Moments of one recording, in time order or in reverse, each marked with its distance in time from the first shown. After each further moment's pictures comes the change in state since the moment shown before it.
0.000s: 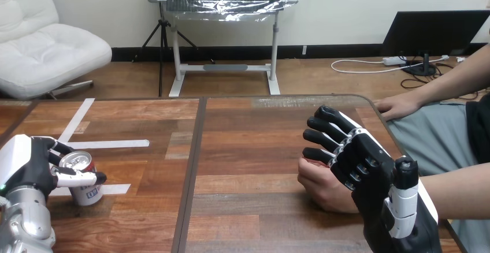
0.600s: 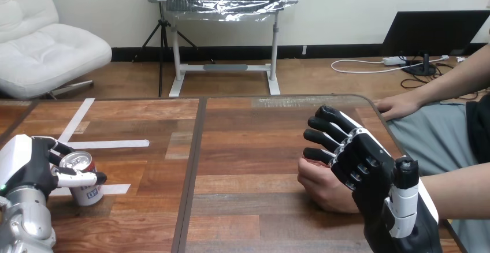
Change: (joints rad) left arm 0.000 0.000 -0.002 0.000 0.000 0.000 0.000; right arm 0.000 0.000 0.000 0.000 -0.001 0.000 -0.006
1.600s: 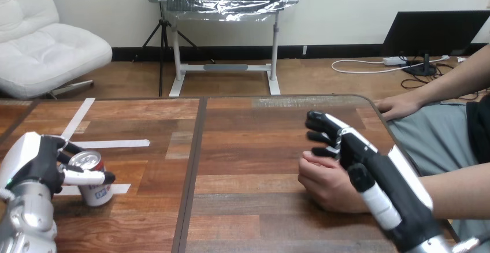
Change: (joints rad) left arm 0.005 0.001 -0.002 -0.112 0.000 0.097 -0.126; right arm -0.123 -0.100 -0.052 0.138 -0.286 -0.108 -0.068
